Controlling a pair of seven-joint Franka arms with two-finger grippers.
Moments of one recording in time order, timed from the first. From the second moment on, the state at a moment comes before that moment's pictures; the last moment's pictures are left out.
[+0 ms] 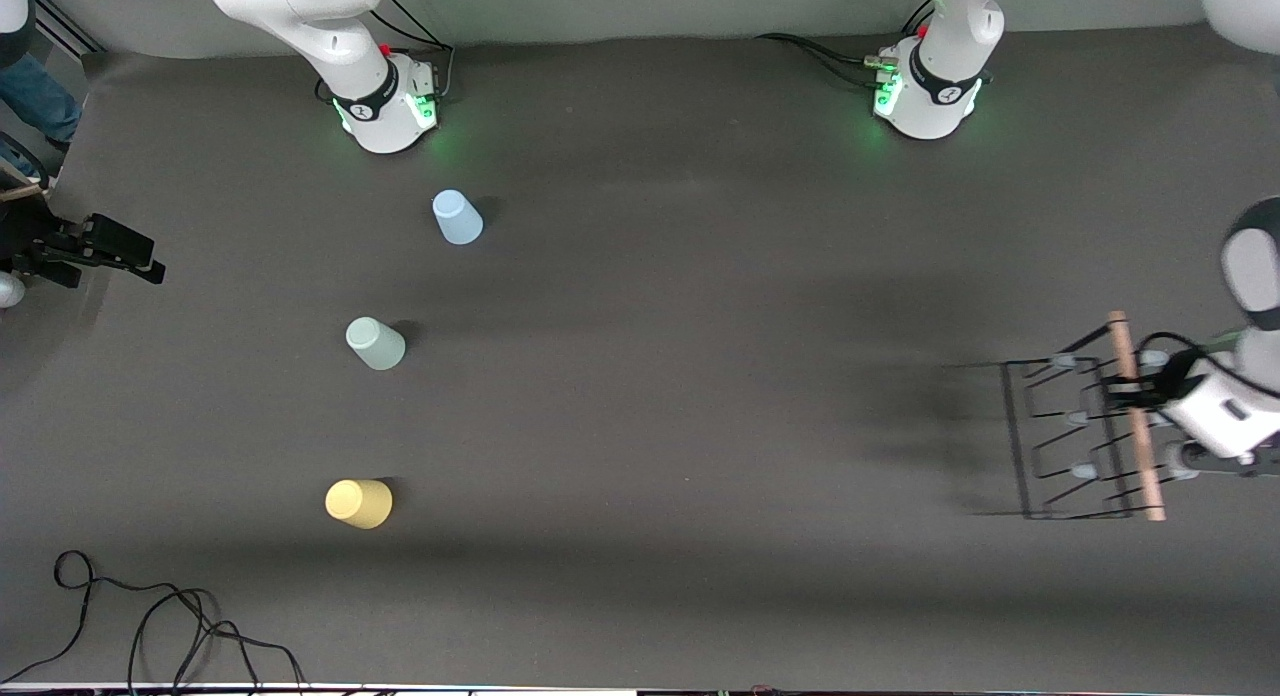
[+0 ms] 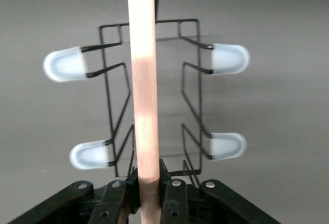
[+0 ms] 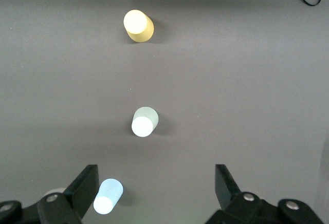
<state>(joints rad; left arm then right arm) -0.02 0.39 0.07 -1.53 -0.01 1.84 0.07 0.04 0.00 -0.09 -1.58 0.01 1.57 -0.05</state>
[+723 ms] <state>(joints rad) -0.44 0.40 0.04 -1.54 -0.10 1.80 -0.42 0.04 0.01 -0.09 -1.58 0.01 1.57 -0.05</state>
